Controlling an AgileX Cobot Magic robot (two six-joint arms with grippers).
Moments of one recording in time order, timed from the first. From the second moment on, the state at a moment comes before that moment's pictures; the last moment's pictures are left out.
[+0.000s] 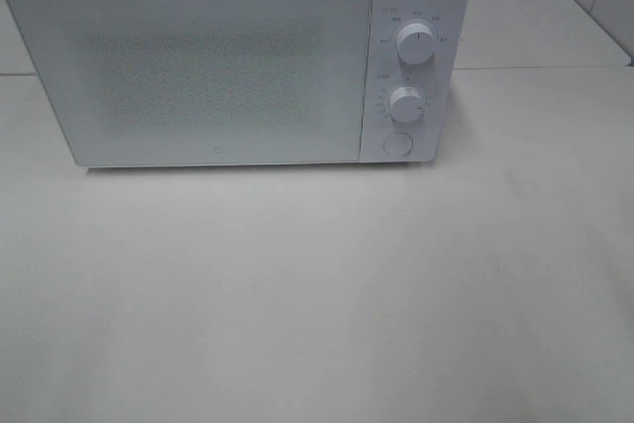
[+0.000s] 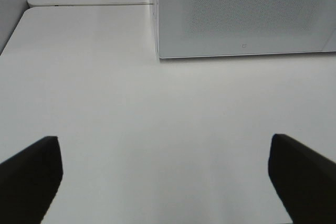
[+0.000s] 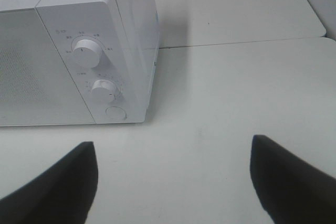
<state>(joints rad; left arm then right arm) 0.08 0.00 -0.52 -0.19 1.07 0.16 0.14 0.60 -0.52 -0.06 0.36 0.13</state>
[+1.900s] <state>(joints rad) 0.08 0.00 -0.52 -0.19 1.07 0.16 0.52 1.66 -0.33 0.54 -1.14 -0.18</state>
